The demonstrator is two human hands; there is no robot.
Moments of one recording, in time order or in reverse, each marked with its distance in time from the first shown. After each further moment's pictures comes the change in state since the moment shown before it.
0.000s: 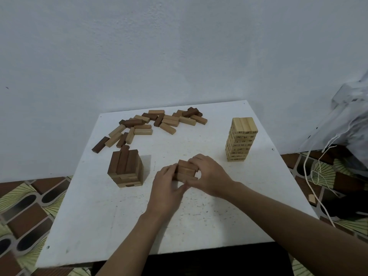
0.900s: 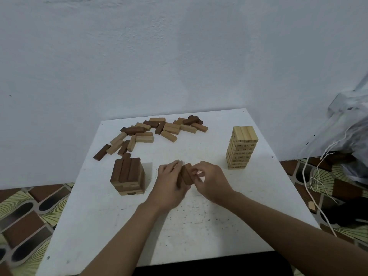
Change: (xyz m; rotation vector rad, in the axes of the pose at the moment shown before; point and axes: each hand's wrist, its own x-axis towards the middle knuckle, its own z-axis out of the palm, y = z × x) left_hand 0.030 0.006 -0.020 0.128 -0.218 0.134; right_hand 0.005 0.002 0.009 0.120 0.208 -0.018
